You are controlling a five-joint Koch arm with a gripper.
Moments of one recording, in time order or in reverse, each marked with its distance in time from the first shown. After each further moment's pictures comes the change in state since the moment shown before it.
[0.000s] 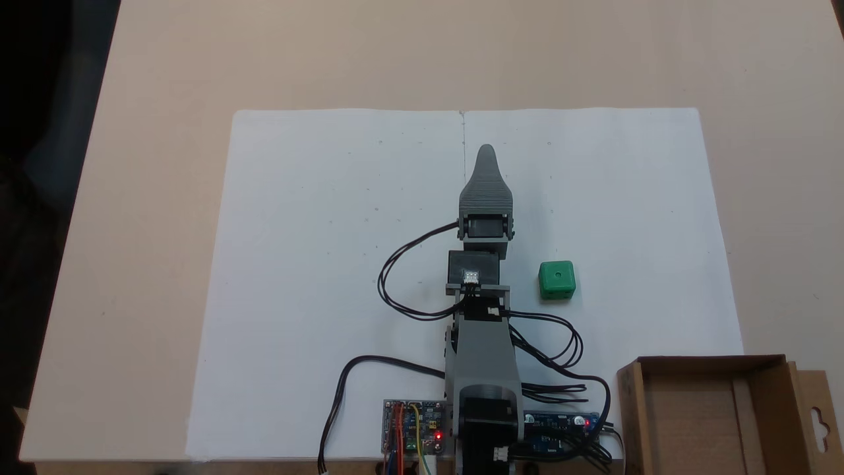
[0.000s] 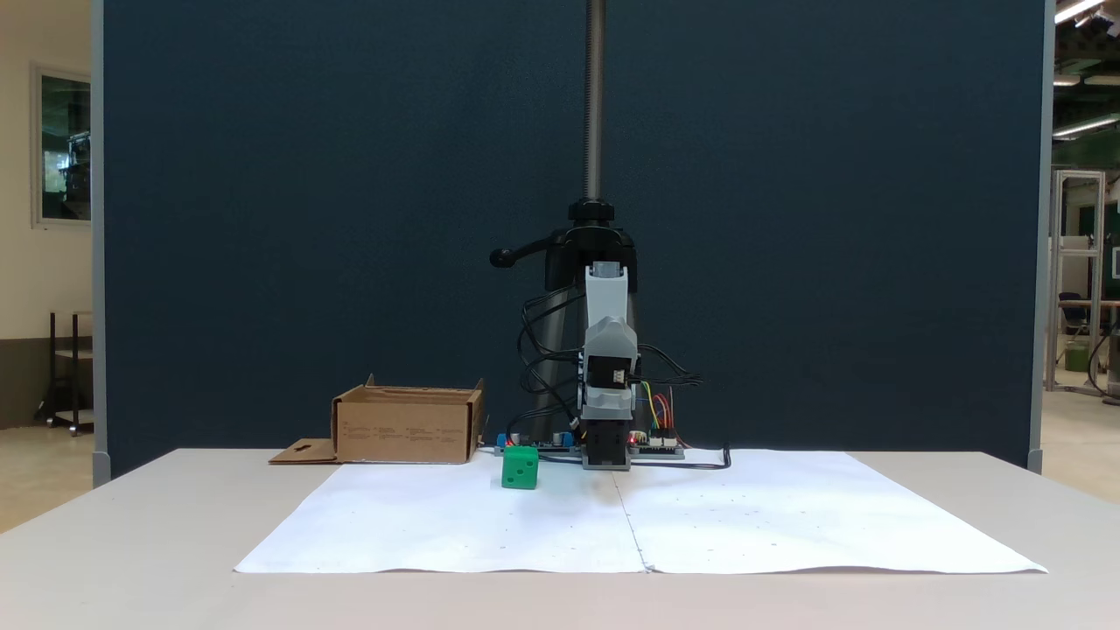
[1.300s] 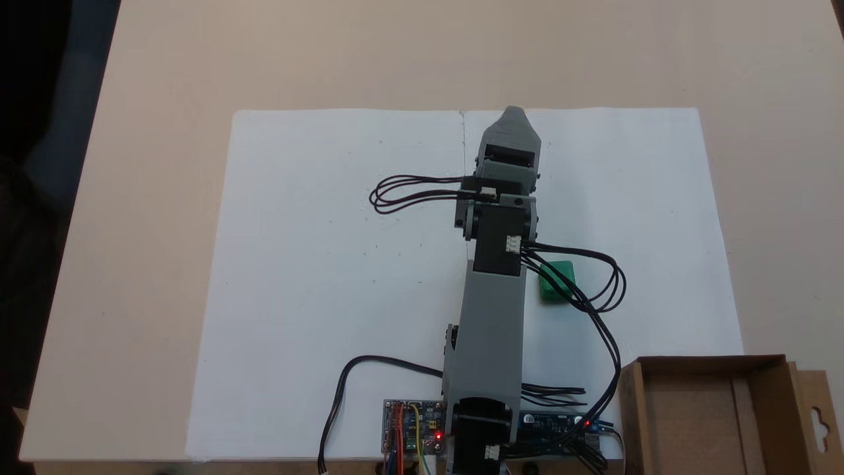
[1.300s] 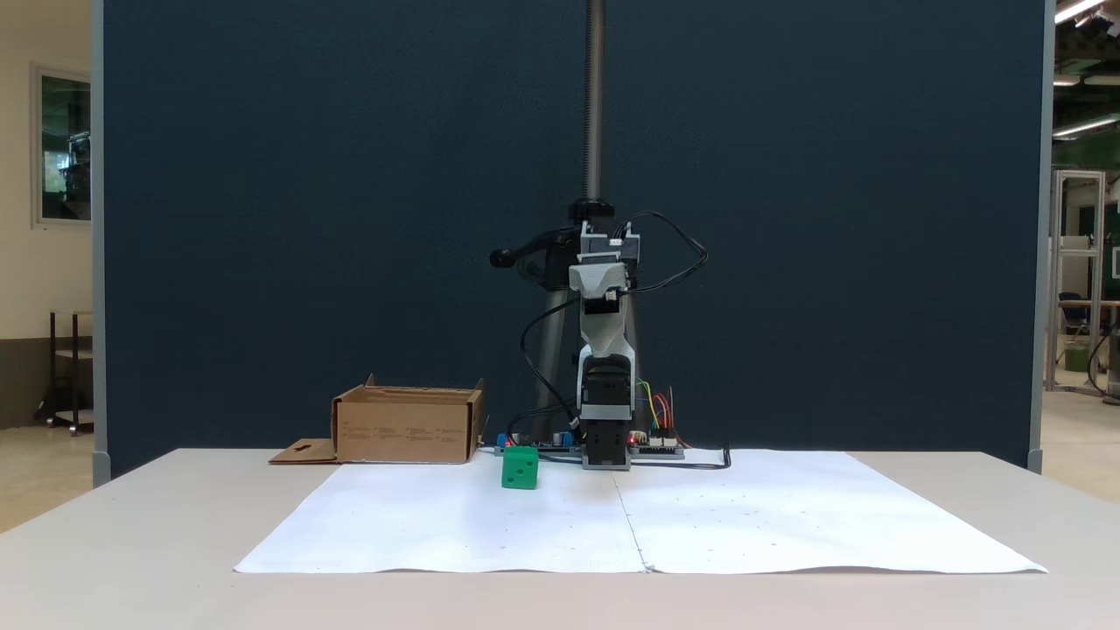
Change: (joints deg) arm 3.0 -1.0 -65.8 109.2 8.8
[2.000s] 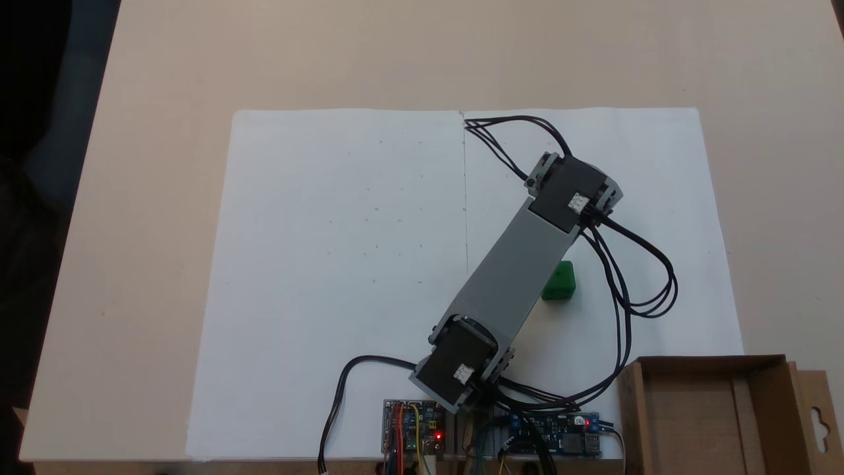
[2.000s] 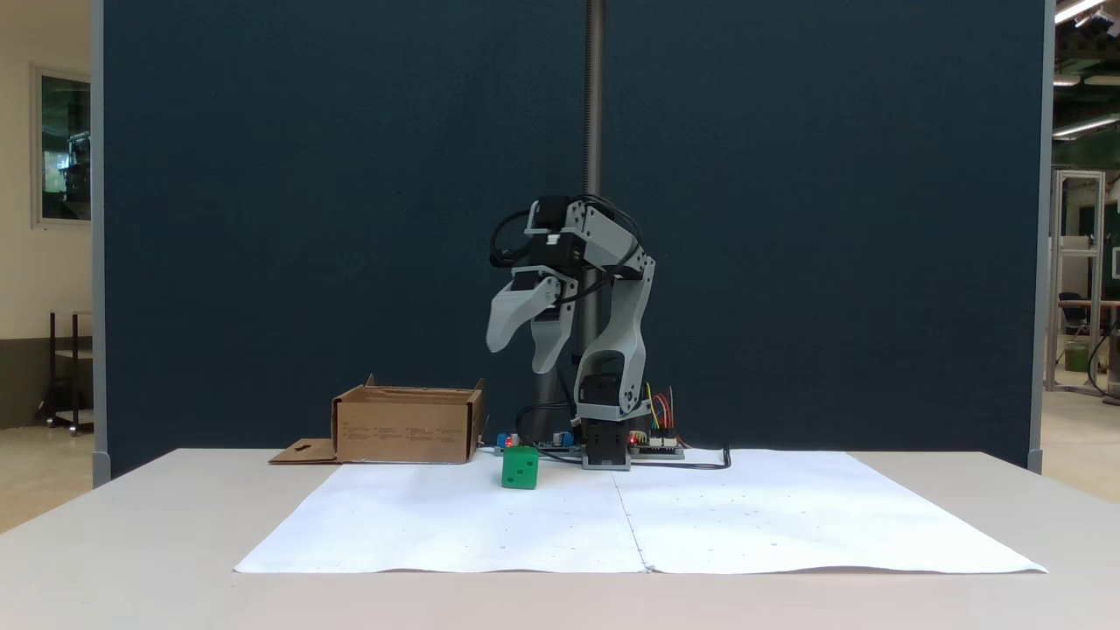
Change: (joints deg) arm 30.8 -17.7 -16.2 28.4 2.2
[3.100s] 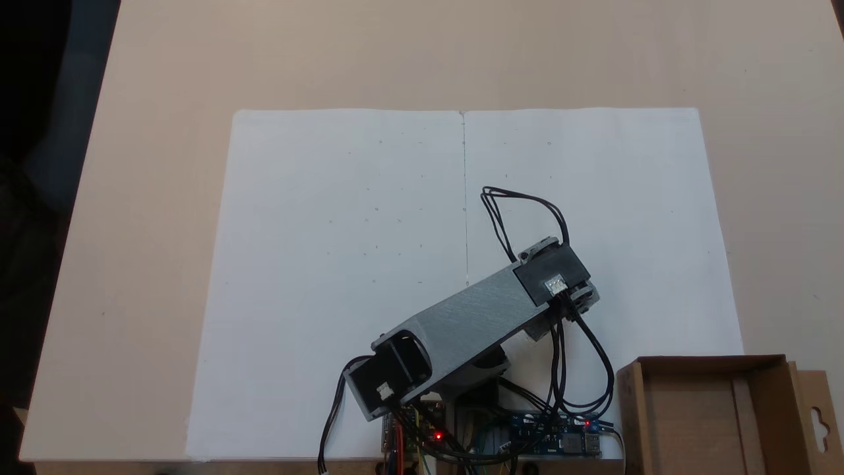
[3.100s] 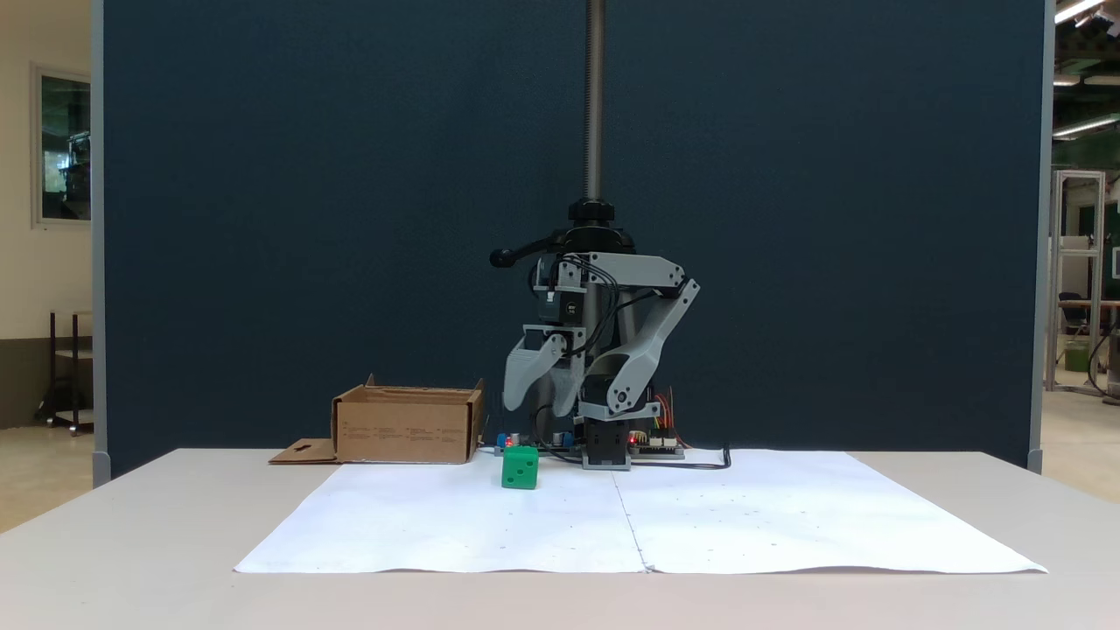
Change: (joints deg) arm 22.2 17.9 31.7 -5.8 -16.4
